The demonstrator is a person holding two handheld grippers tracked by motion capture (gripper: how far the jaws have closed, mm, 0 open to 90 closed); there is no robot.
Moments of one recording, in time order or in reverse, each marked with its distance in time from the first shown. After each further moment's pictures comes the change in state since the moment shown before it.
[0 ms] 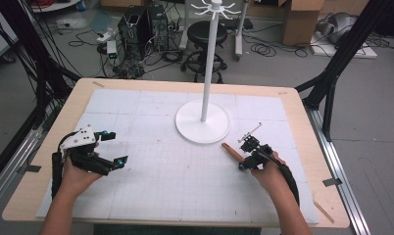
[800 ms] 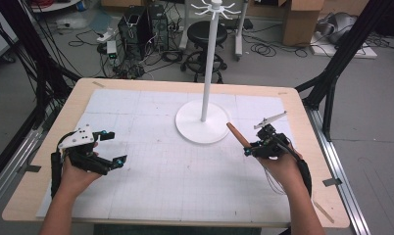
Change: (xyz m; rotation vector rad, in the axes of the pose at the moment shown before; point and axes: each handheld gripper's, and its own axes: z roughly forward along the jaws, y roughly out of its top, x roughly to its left) left arm 0.002 0.000 -0.002 -0.008 0.003 -0.009; right arm -0.020 -0.005 -0.063 -0.294 0.081 -0.003
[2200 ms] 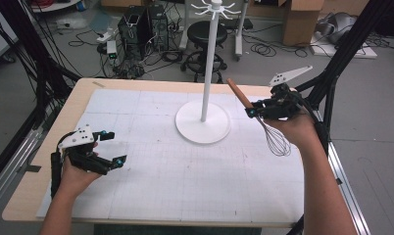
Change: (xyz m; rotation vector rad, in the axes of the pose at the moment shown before) left arm 0.001 -0.001 -0.001 0.000 0.000 -0.008; right arm -0.023 0.083 -0.075 -0.246 0.133 -0.176
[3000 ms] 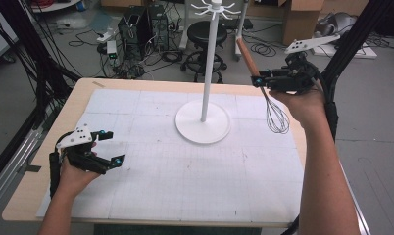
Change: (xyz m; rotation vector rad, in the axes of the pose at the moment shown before) left arm 0.003 -0.001 -0.003 -0.005 0.007 -0.002; right arm -0.002 0.052 -0.042 -0.183 -0.069 -0.001
